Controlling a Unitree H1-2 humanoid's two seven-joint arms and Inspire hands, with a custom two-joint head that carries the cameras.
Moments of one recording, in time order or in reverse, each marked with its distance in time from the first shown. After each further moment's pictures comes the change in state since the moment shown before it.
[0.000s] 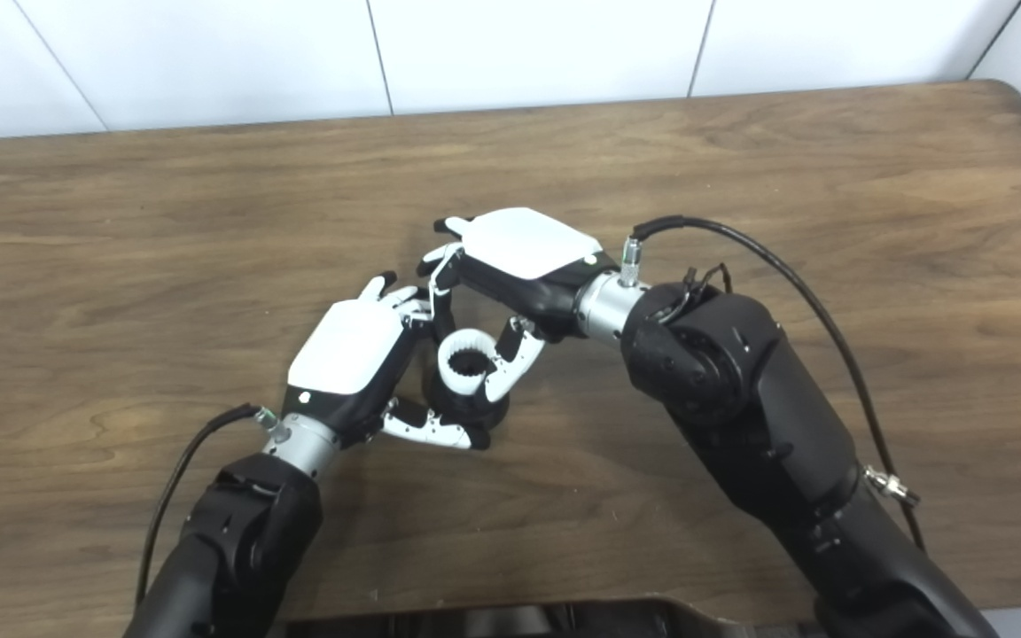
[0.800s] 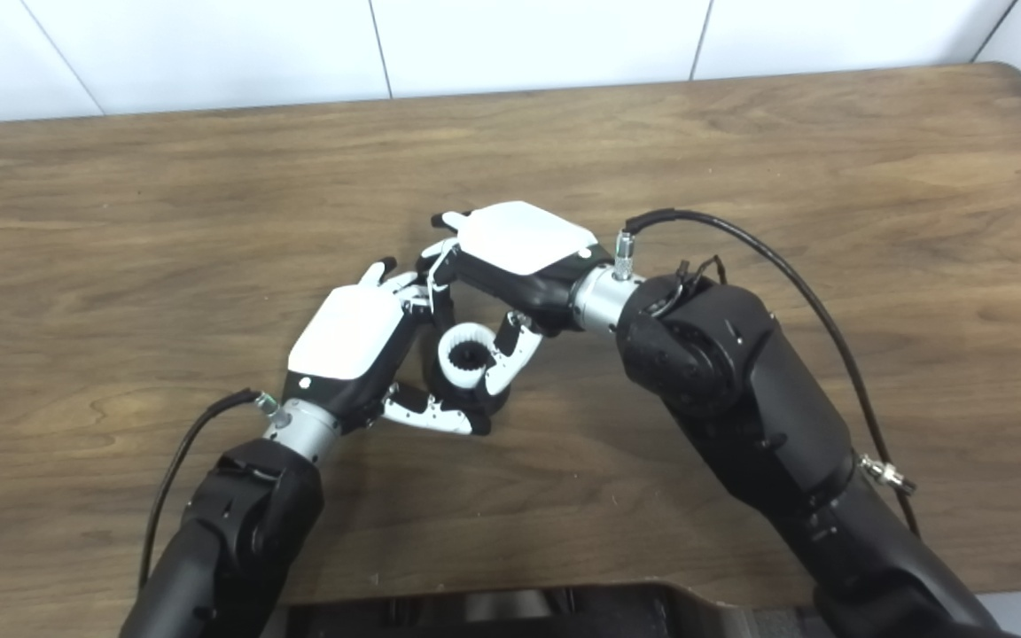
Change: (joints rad) left arm 0.000 -0.004 -0.001 -0.005 0.000 0.007 -0.008; right arm 0.009 -0.001 0.015 0.010 -0.018 -0.021 0.000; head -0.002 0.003
